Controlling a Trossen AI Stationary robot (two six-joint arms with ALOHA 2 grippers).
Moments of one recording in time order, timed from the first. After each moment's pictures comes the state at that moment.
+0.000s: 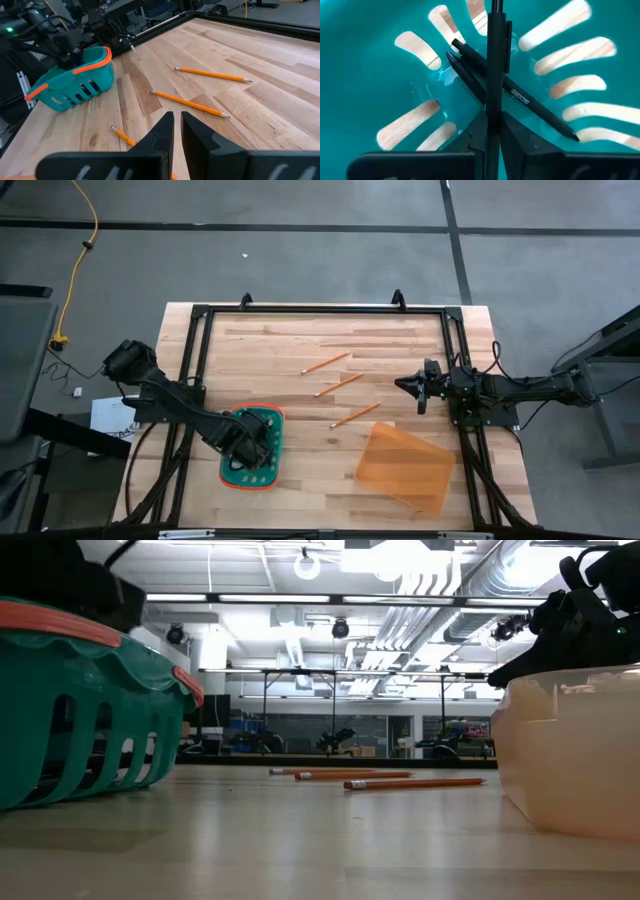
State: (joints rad) left arm -0.49 1.56 0.92 -0.87 -0.24 -1.51; right arm -0.03 0.27 0.02 0.02 0.17 0.41
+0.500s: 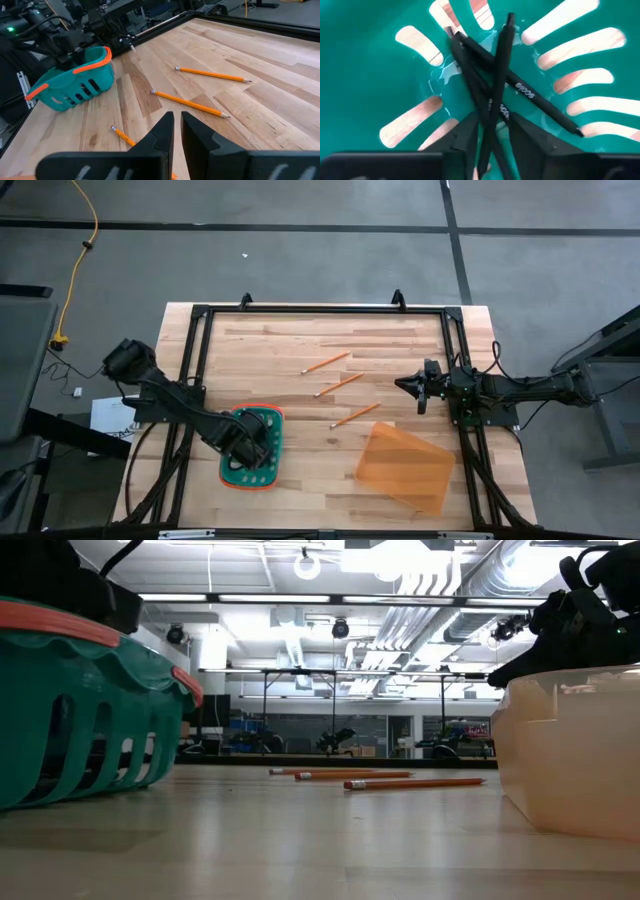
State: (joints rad) left arm -0.48 1.55 0.91 -0.87 -0.23 -1.50; right arm -0.03 0.27 0.02 0.02 0.17 0.41
